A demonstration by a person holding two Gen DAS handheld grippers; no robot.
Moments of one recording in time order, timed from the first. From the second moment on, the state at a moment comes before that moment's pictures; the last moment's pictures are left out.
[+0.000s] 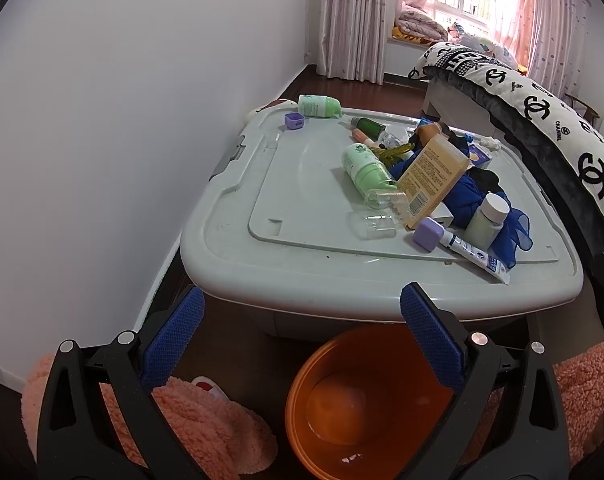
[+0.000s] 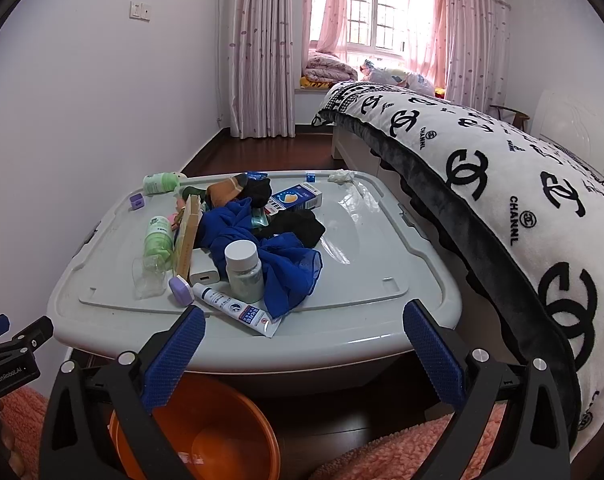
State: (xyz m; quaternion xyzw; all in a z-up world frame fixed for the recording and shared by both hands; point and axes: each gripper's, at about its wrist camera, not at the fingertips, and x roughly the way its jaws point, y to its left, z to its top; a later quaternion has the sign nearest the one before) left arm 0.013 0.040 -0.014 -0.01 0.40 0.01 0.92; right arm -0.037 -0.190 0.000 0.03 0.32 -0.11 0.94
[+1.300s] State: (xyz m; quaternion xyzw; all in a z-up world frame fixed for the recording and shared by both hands) left arm 0.043 0.073 -0.055 -0.06 0.43 -0.02 0.90; right arm 0.155 -0.129 -0.003 0.03 0.42 0.09 0.91
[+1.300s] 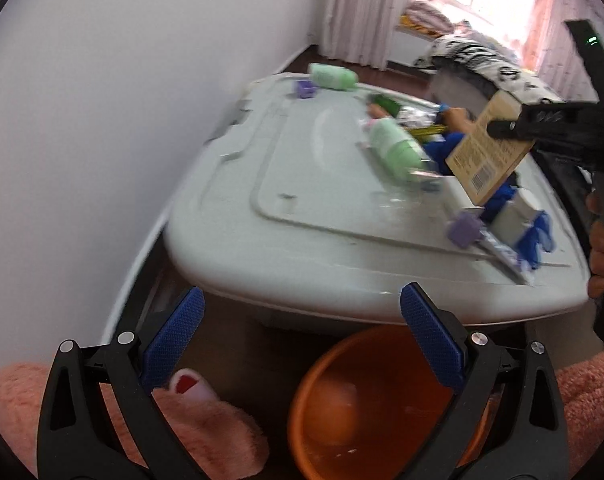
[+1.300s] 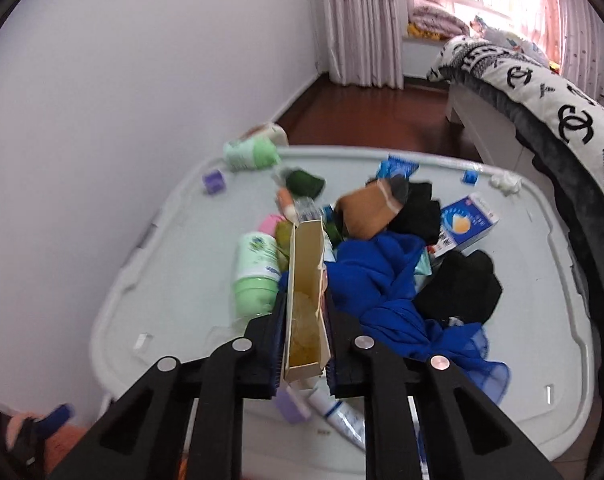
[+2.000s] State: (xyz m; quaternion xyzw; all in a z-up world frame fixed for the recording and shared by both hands) left arm 0.193 -0.039 -0.086 -0.03 0.53 -0.06 0.84; right arm 0.015 -0.210 0.035 0.06 0.34 0.09 0.94
